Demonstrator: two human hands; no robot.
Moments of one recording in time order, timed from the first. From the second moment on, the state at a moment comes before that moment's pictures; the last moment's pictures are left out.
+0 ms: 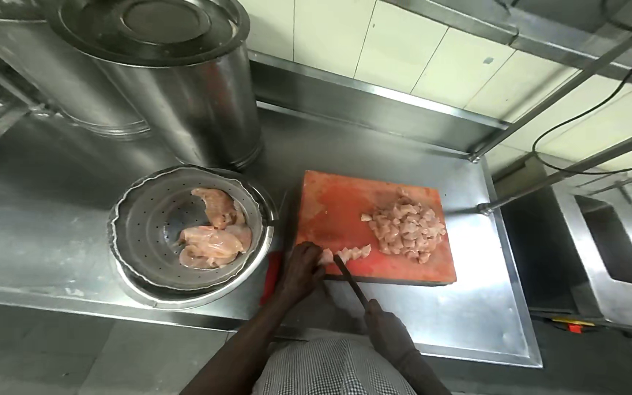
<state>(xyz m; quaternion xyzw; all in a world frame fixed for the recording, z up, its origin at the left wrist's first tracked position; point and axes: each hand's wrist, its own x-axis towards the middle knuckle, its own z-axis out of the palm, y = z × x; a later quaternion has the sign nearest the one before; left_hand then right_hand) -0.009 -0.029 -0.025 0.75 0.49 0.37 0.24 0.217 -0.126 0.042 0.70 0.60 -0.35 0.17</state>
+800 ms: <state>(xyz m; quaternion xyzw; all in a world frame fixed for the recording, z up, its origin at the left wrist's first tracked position) 0.000 -0.024 -0.036 0.76 0.50 0.39 0.15 0.156 -0.064 0.029 0.68 0.66 -0.29 0.15</state>
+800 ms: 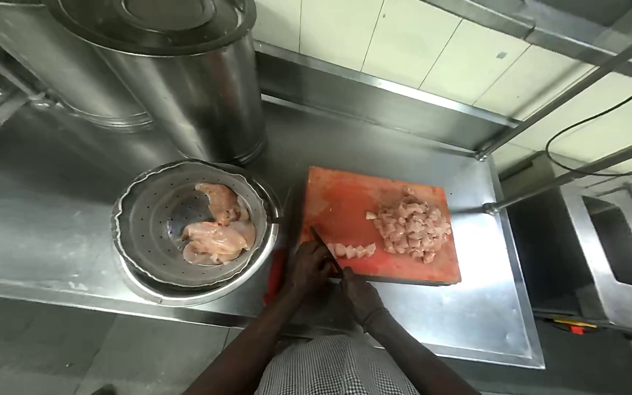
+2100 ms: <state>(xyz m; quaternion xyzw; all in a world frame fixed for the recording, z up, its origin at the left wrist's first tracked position) 0.141 0.044 0.053 0.84 0.47 -0.10 0.26 0.329 -0.208 -0.030 0.70 0.20 -0.47 -0.50</state>
